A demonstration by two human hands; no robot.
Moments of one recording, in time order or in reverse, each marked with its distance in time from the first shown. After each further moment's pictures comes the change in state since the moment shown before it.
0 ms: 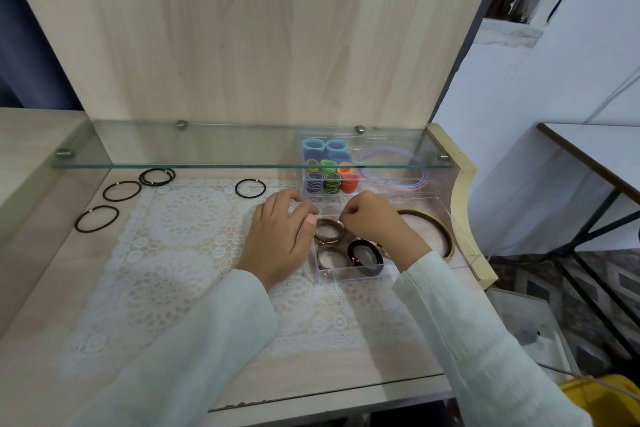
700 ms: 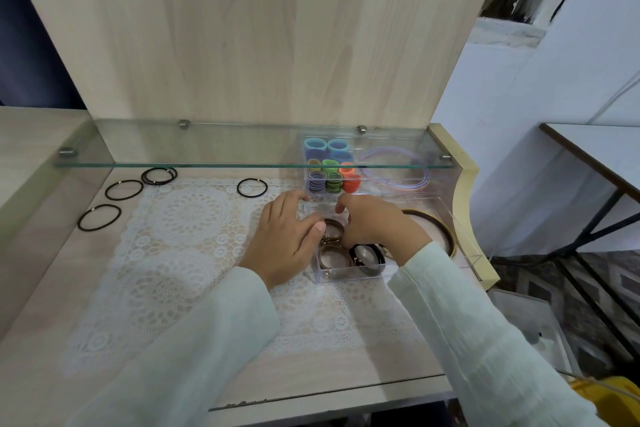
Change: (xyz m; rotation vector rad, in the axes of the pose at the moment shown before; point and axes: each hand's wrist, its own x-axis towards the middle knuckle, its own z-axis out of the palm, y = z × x) left_hand -0.001 -0.001 0.001 0.013 -0.106 0.076; right_hand -0.006 -0.011 -0.008 -0.368 -0.201 -0.078
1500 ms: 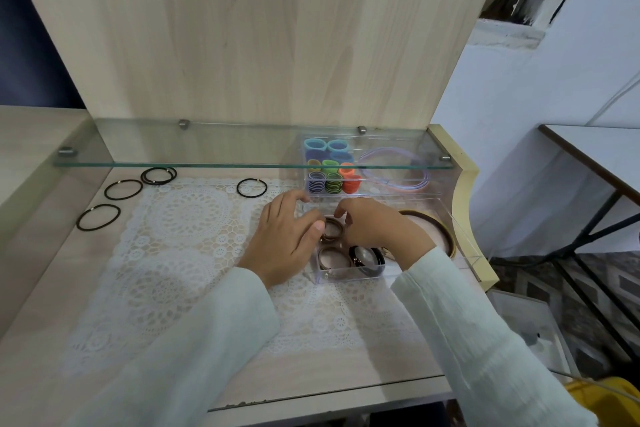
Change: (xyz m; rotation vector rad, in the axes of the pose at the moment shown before) left_hand 0.000 0.000 -0.002 -0.071 0.017 -0.002; right_hand 0.003 0.003 0.004 0.034 -0.005 -0.011
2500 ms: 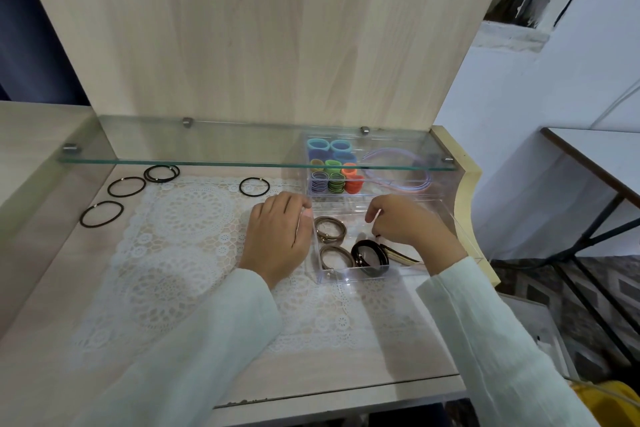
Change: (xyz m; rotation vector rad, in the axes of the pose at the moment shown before) left_hand 0.003 0.006 -0.004 0.046 0.170 -0.151; right_hand -0.018 0.027 -0.015 0.101 0.063 0.164
